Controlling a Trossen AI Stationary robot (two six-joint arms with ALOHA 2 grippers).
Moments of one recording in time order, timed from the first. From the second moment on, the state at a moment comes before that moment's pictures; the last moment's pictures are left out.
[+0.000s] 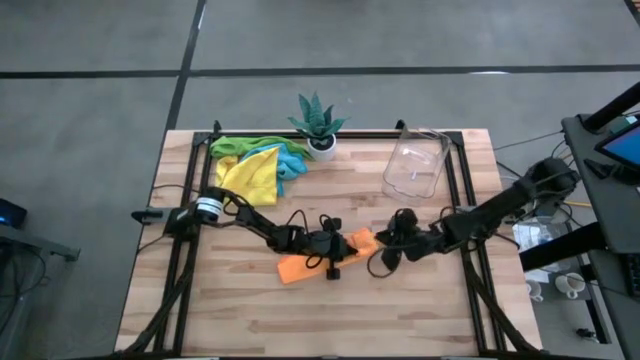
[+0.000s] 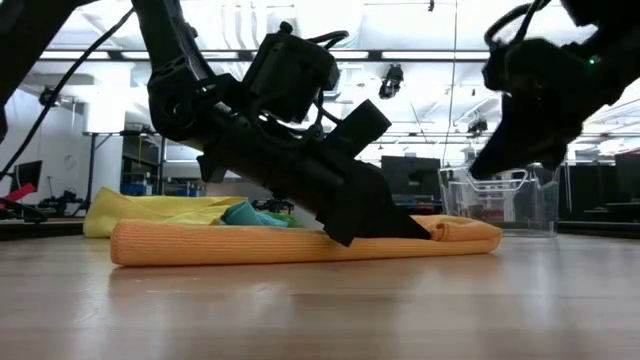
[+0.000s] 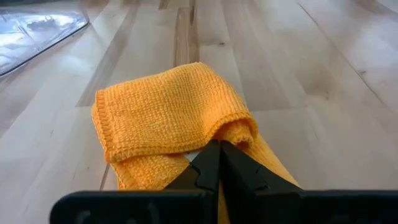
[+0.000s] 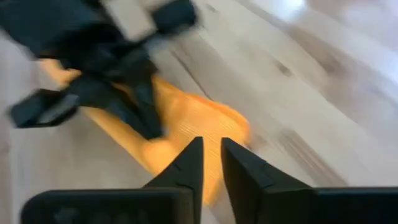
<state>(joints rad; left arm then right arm) -0.16 2.19 1.06 0.71 -0.17 0.01 0.41 1.25 0.49 -0.09 0.54 0.84</state>
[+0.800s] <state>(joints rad) -0.16 2.19 1.06 0.70 -0.14 0.00 0.14 1.48 0.47 0.14 0.03 1.00</state>
